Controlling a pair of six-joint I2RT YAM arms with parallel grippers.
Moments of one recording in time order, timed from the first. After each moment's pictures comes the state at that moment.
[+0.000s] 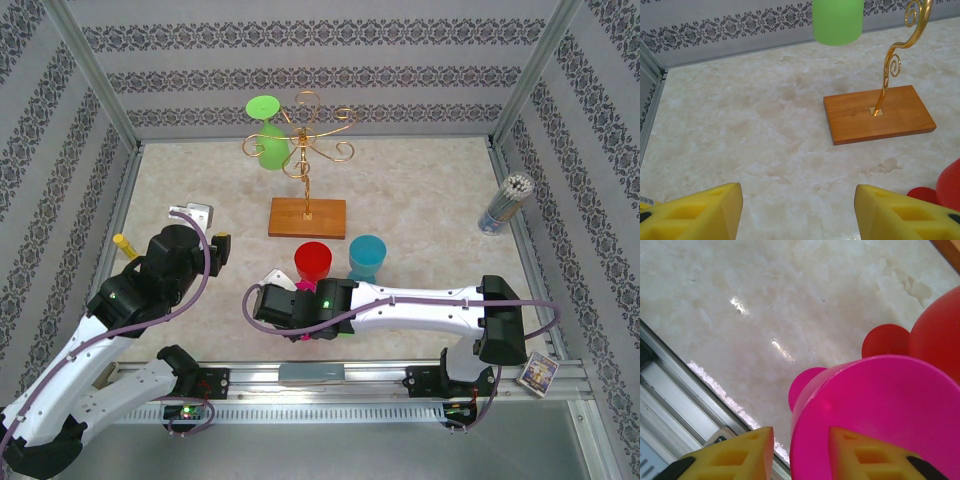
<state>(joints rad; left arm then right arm) -0.62 0.75 1.02 -0.85 -0.47 -0.21 1.39 1.62 1.40 -0.95 0.30 0.54</state>
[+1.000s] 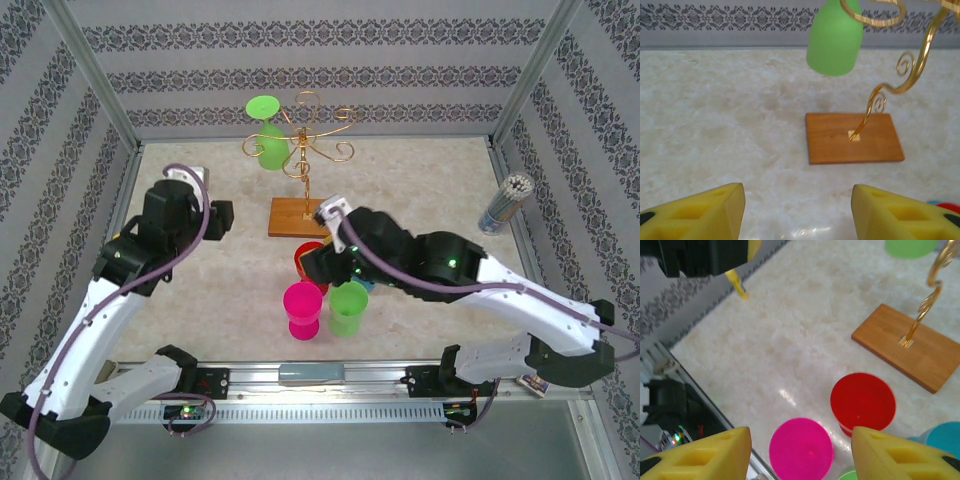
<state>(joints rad) -0.37 0.99 1.26 -0.84 -0.17 -0.29 1.17 1.24 1.56 -0.96 0.21 0.45</state>
